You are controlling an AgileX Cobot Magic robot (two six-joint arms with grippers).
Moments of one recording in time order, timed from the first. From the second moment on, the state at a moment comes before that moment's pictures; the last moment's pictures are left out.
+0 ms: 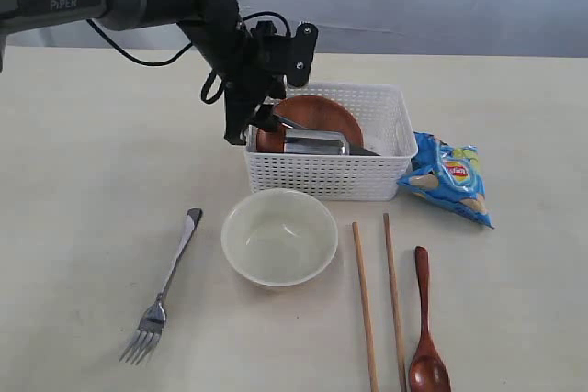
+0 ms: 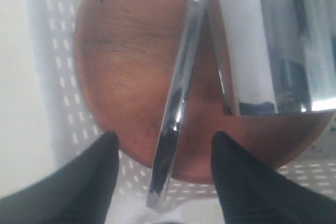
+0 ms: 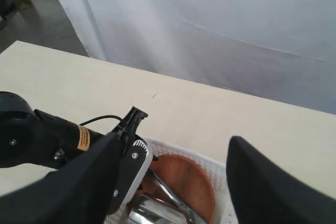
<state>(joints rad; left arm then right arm) -0.50 2.24 -1.83 -0.25 0.78 1.50 0.33 1.39 -1.42 0.27 0.64 -0.13</state>
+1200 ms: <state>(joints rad) -0.50 2.24 -1.83 -0.24 0.77 1.53 0.33 1.39 -1.42 0.27 0.64 -0.13</state>
